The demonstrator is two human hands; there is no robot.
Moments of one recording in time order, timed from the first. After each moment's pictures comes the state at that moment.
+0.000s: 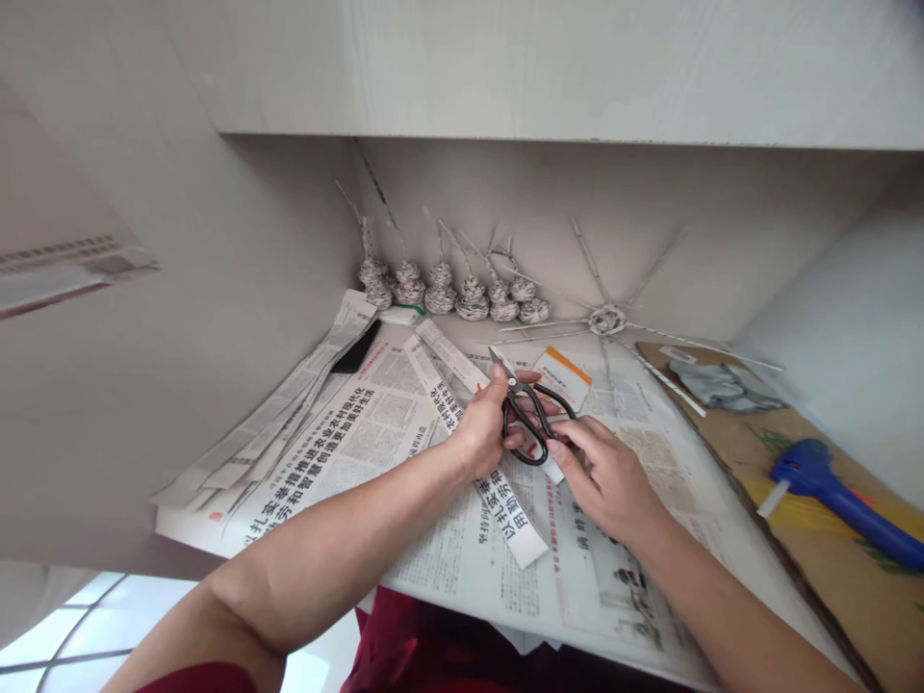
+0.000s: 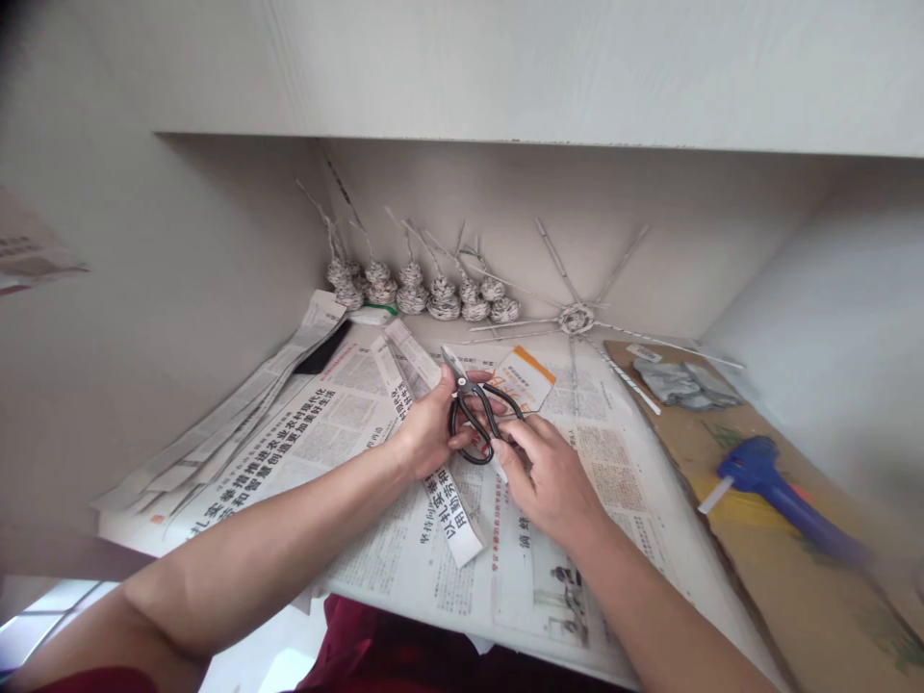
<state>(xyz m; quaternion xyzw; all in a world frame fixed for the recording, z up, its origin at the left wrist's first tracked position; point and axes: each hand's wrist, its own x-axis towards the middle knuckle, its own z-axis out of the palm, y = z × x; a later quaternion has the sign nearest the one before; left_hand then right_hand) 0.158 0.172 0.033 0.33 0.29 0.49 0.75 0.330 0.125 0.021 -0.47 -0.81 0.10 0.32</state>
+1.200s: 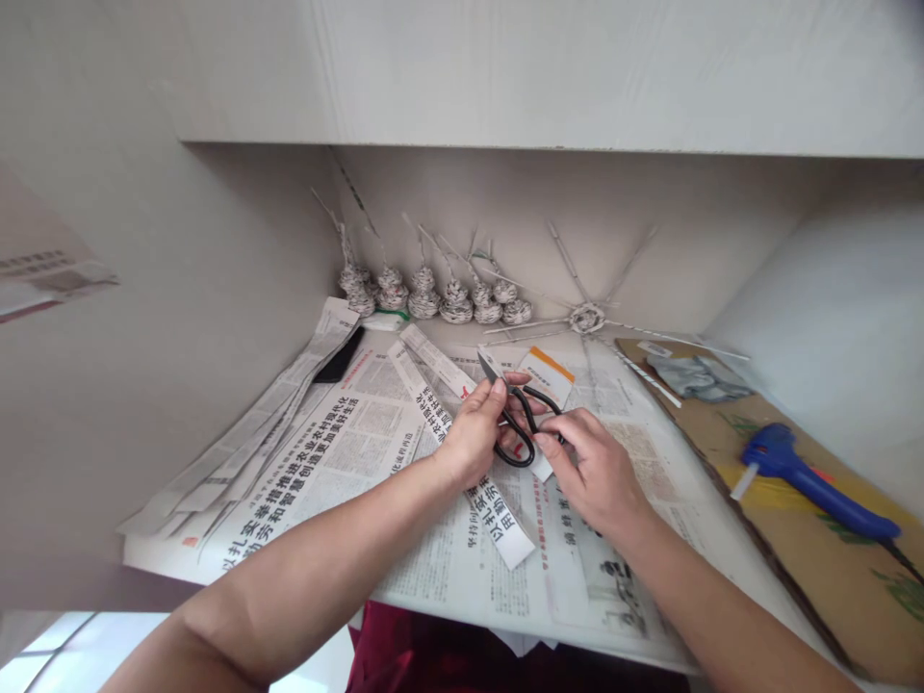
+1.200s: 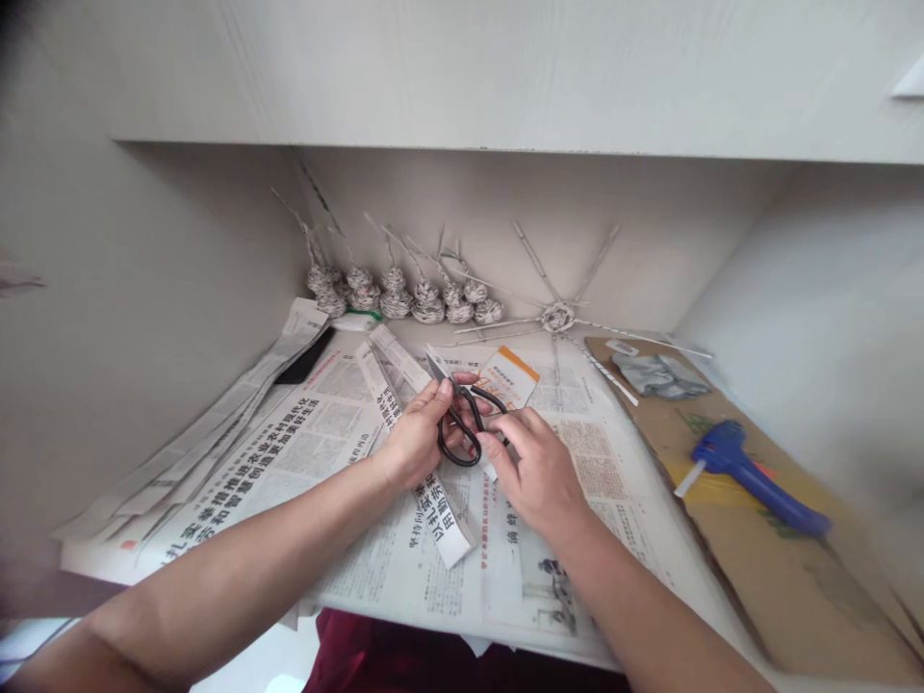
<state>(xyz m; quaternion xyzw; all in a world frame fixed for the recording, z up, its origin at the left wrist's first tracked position) 0.165 0.164 0.028 0.39 0.27 0.53 0.70 0.328 0.122 0.021 -0.50 -0.78 0.05 0.37</state>
